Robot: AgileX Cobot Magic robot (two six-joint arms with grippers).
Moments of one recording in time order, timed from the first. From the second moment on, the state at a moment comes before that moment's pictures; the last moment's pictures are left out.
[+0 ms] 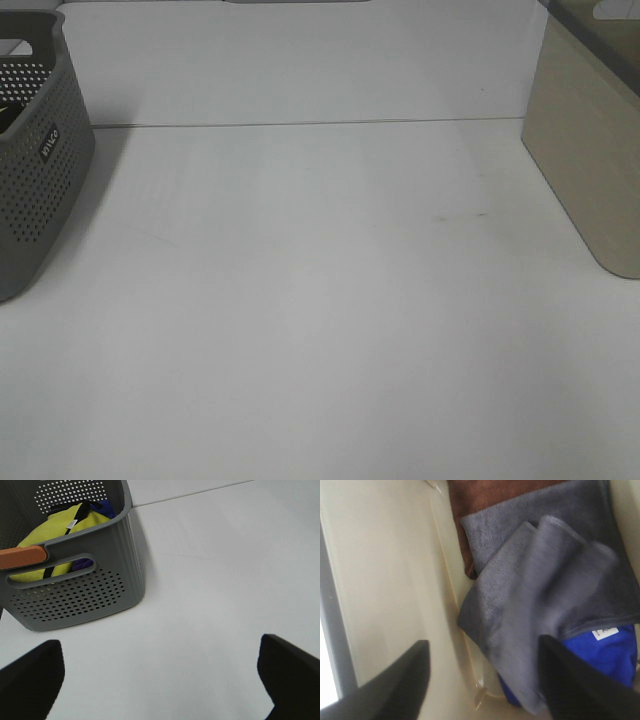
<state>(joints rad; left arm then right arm) -0.03 0.00 -0.51 -0.08 1.04 0.16 -0.28 2.04 -1.99 0.16 1.21 -0.02</state>
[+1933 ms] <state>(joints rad) -0.03 0.00 -0.51 -0.08 1.04 0.16 0.03 0.81 -0.68 0.05 1.20 0.01</state>
